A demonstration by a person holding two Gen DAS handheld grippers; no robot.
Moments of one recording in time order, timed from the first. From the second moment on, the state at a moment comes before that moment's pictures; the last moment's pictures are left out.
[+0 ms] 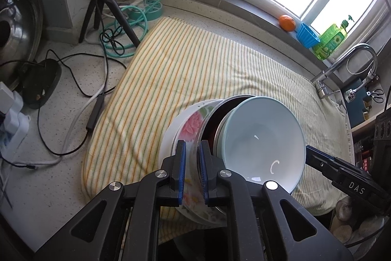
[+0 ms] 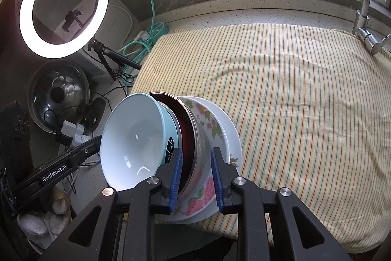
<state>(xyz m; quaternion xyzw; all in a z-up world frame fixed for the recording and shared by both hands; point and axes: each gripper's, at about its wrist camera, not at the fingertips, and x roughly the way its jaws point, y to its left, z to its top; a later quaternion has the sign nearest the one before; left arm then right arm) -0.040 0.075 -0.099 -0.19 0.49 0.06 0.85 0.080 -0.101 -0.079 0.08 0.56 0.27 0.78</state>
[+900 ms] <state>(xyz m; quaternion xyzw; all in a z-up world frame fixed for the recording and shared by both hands) -0.074 0.054 -0.057 -0.11 0.44 0.08 0.89 0.044 -0.119 -0.031 0.04 0.46 0.24 0.85</state>
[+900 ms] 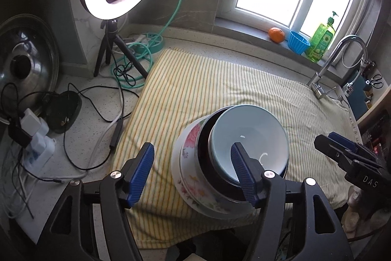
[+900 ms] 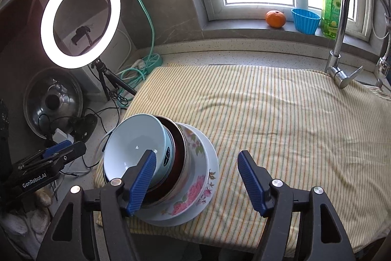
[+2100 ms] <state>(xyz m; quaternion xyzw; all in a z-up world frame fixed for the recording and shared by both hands) -0.081 0.040 -0.048 -0.10 0.43 0.07 0.89 0.027 -0.124 -0.024 0.05 0.45 0.22 0.86</state>
